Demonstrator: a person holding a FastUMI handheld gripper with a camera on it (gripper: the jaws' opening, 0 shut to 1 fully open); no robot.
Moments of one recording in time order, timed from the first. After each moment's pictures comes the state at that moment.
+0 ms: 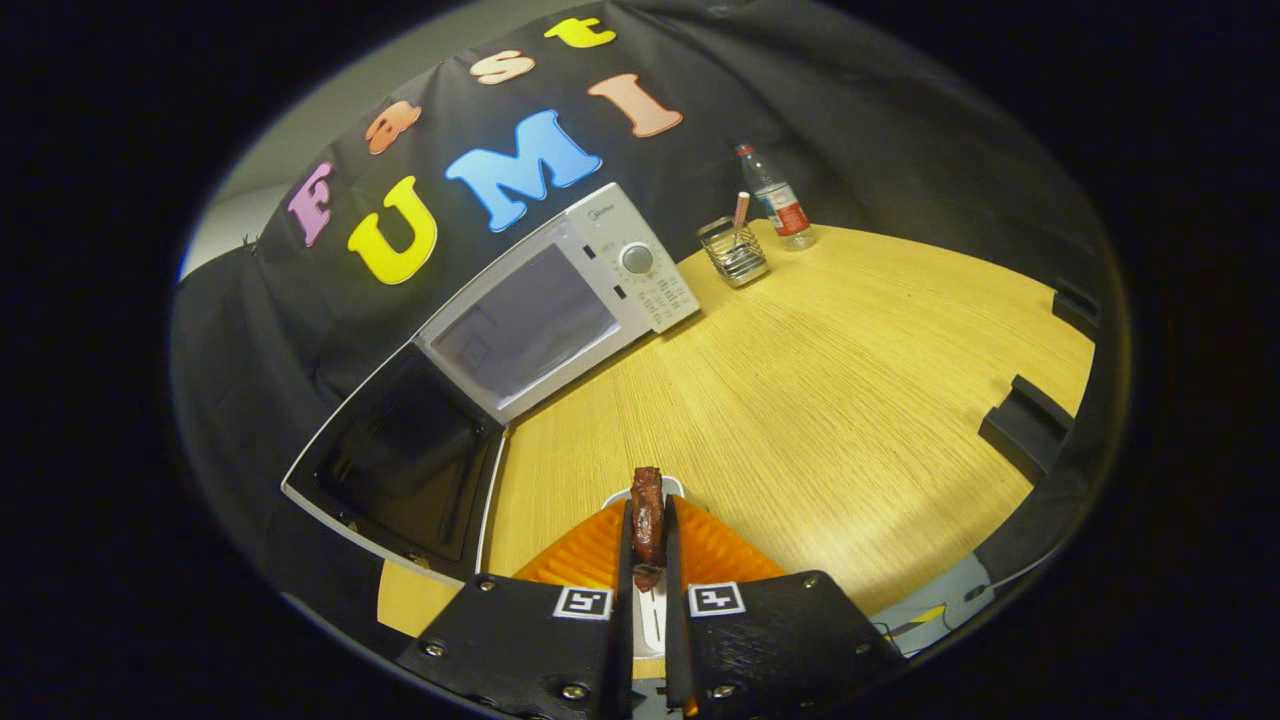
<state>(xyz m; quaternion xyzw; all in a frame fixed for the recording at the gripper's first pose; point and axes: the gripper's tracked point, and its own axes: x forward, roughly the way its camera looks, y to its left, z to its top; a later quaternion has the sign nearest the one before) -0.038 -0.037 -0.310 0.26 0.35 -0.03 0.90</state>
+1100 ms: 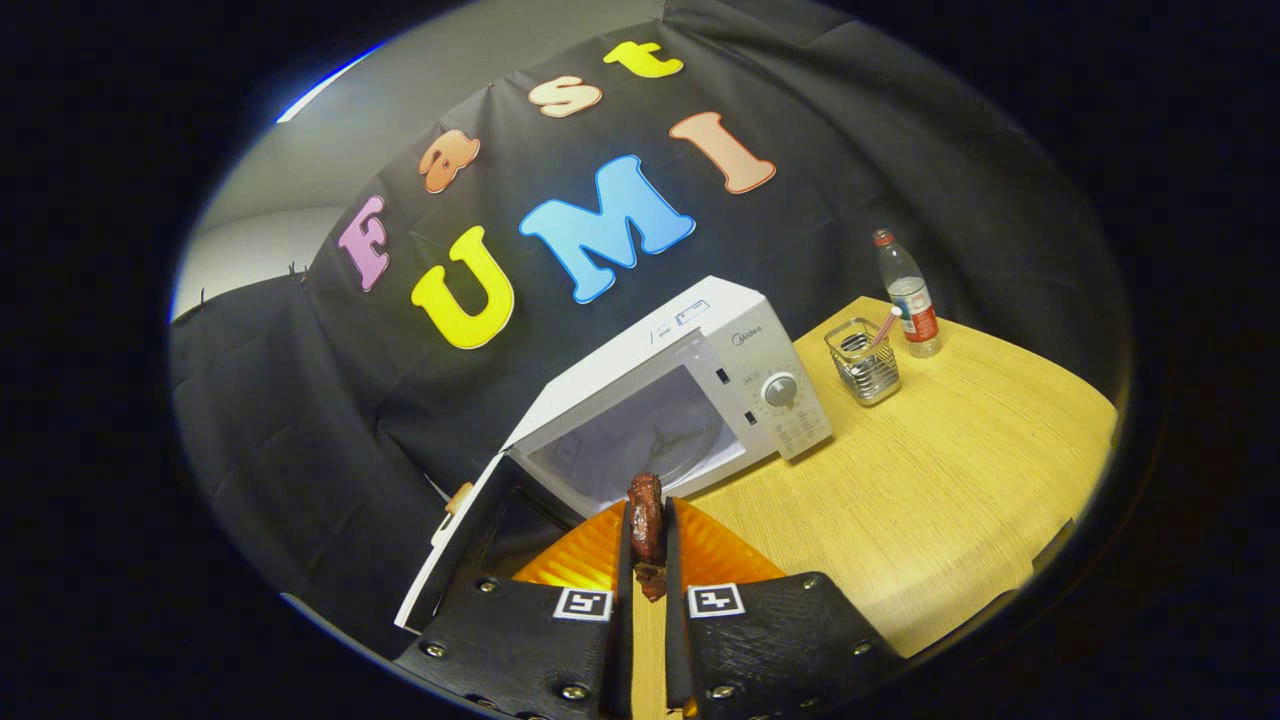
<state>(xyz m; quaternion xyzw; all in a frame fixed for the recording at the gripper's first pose) 0.115 0.007 -0.194 0.28 0.26 0.04 0.92</state>
